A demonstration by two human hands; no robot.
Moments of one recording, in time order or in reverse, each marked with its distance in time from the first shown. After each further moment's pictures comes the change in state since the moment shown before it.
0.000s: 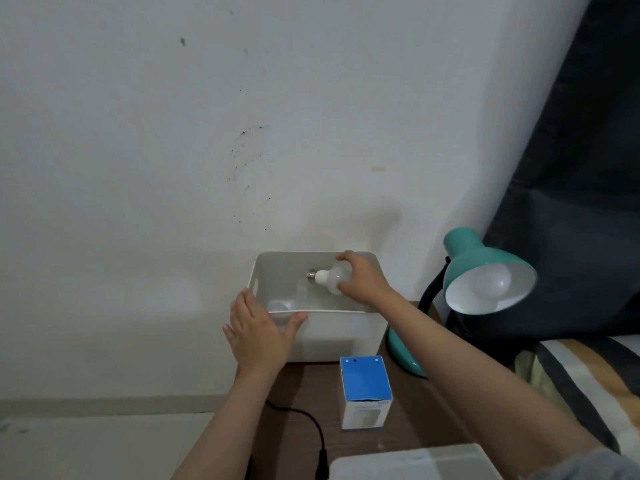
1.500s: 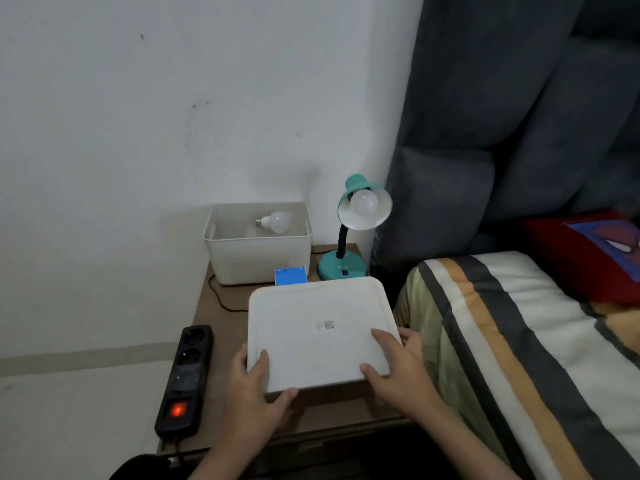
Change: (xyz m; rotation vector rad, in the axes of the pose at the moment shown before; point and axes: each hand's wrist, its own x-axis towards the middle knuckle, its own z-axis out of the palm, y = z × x) left_hand -0.295 0.005 -0.082 -0.363 -0.349 0.126; right_hand -0.402 0.074 -0.043 -0.005 0.124 0.197
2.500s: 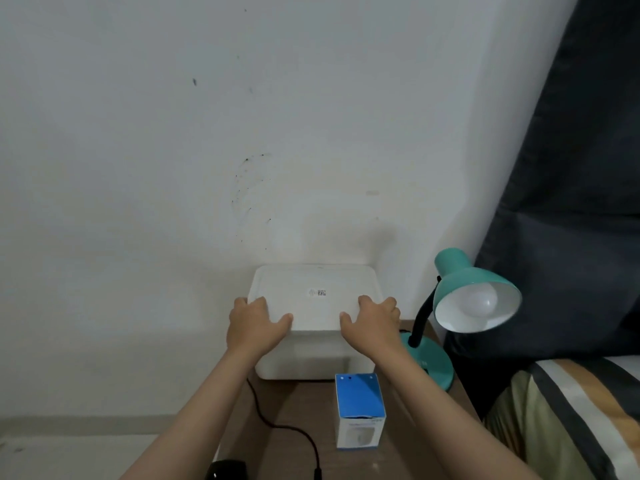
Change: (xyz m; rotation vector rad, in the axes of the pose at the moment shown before) left_hand 0.317 -0.012 -0.083 0.285 0.077 -0.180; right_hand 0.290 -0.164 0.071 -0.126 -0.058 0.126
